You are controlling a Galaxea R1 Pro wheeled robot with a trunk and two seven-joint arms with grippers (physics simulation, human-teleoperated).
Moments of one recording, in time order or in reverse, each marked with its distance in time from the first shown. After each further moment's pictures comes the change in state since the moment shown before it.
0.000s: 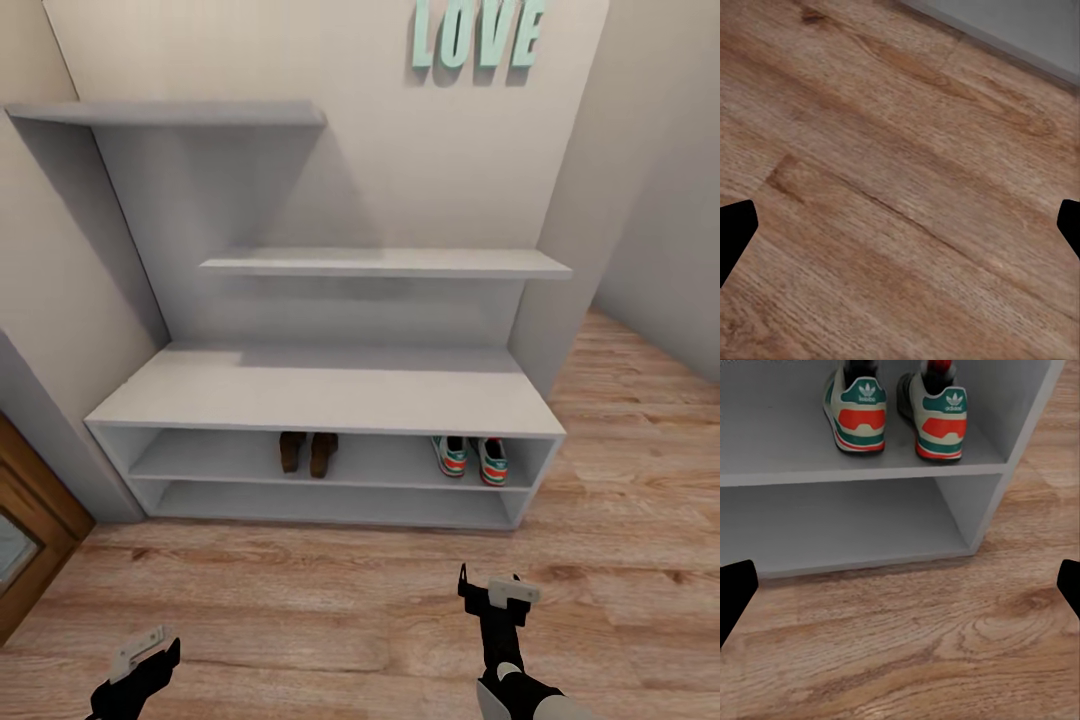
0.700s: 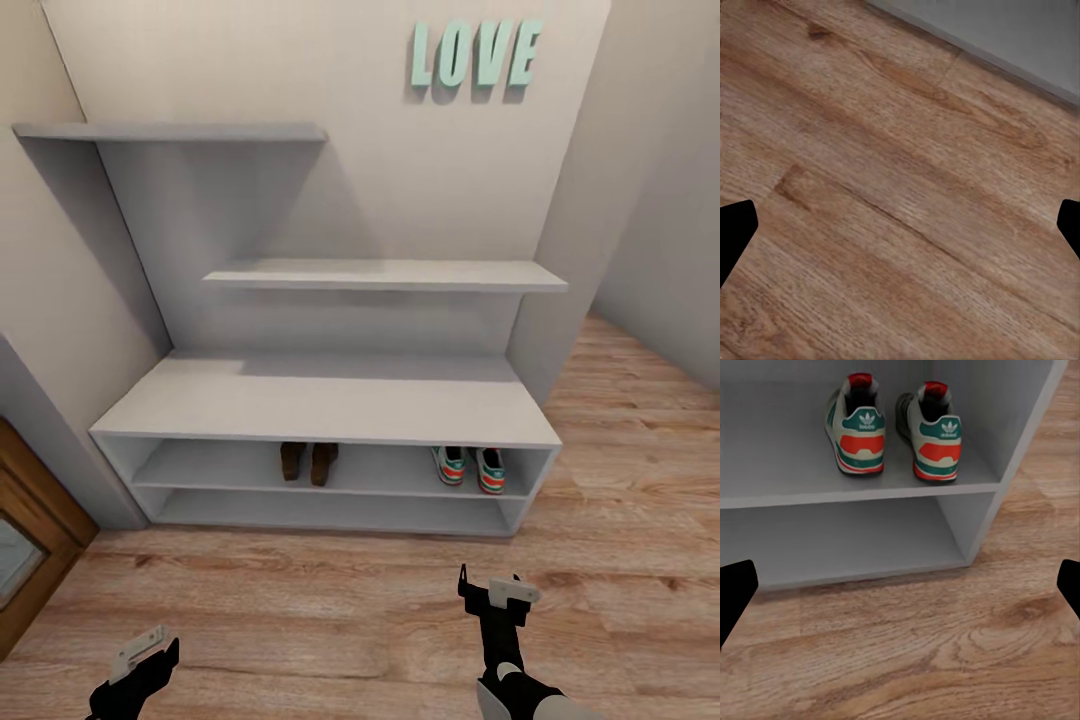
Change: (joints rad) left arm 0.000 0.000 0.003 0.000 0.005 0.000 0.003; right arm 0.000 0.000 0.000 0.000 0.000 0.000 0.000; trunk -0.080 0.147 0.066
